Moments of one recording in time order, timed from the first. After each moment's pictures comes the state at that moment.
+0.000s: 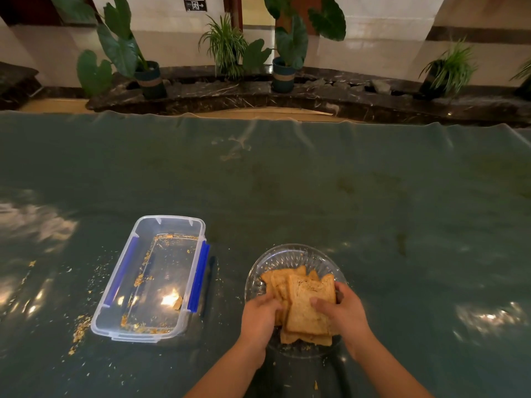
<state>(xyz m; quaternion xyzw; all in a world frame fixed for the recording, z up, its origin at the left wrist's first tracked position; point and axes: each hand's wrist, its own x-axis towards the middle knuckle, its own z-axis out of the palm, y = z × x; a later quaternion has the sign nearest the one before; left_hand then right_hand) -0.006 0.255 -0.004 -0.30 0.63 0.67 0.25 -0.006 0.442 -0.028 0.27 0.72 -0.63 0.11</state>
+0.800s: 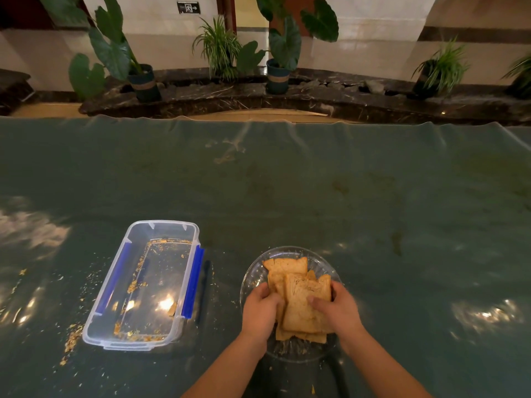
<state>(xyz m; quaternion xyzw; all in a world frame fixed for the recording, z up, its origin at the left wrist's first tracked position) -0.024 0.265 0.003 -0.26 0.66 0.66 0.23 -0.020 0.441 -0.034 0.28 0.75 -0.59 0.12</state>
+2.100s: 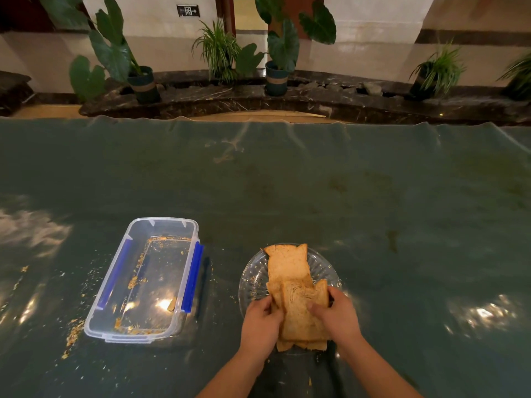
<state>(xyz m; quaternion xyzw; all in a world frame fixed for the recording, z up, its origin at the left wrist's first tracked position) 0.007 0.268 -0.008 -0.18 0.76 0.59 0.22 0.000 0.436 -0.029 0.26 0.82 -0.50 0.11</state>
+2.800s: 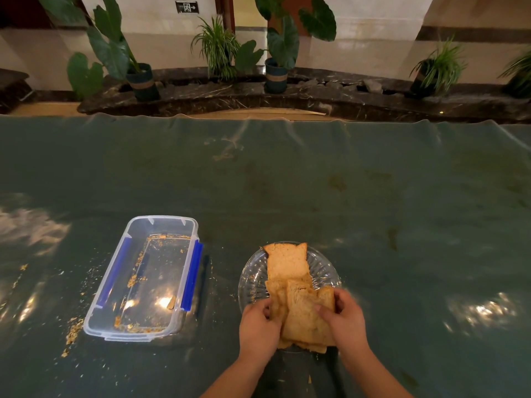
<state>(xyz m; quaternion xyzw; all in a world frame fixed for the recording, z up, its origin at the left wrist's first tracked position) 0.015 0.266 -0.021 -0.18 0.82 0.51 0.18 0.022 0.440 -0.026 0.27 0.74 -0.61 0.04</state>
